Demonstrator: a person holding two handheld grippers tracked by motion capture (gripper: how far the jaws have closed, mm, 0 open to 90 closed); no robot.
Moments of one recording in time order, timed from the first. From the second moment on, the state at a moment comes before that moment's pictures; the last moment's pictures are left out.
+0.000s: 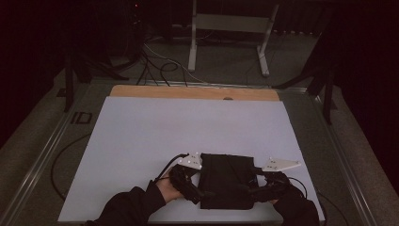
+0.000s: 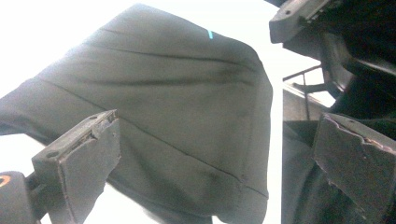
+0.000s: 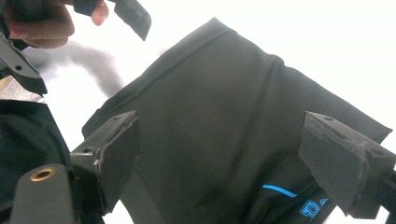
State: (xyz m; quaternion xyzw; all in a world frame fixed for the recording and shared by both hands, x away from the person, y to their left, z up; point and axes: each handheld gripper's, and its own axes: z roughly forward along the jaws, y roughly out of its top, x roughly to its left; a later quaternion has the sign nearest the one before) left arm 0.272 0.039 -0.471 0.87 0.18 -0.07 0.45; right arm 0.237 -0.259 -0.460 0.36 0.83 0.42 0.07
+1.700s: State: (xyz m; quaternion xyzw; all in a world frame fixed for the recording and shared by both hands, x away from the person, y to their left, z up) left arm 0.308 0.027 -0.497 0.84 0.34 0.03 0.42; right arm 0.279 -0.267 -0.486 0.45 0.80 0.36 0.15
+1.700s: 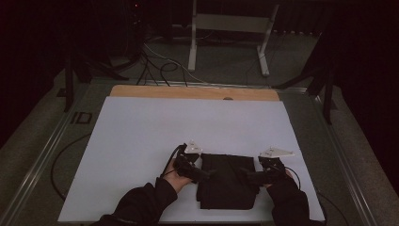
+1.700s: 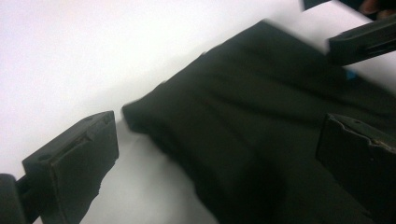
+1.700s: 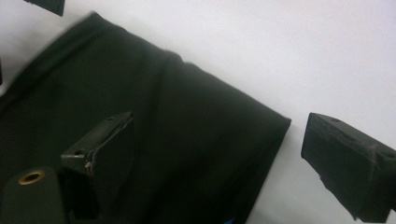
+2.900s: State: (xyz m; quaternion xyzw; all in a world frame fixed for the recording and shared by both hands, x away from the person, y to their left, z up) left arm 0.304 0.007 -0.519 0.84 0.38 0.01 0.38; right arm 0.283 -0.257 -0.513 0.48 0.82 0.29 0.13
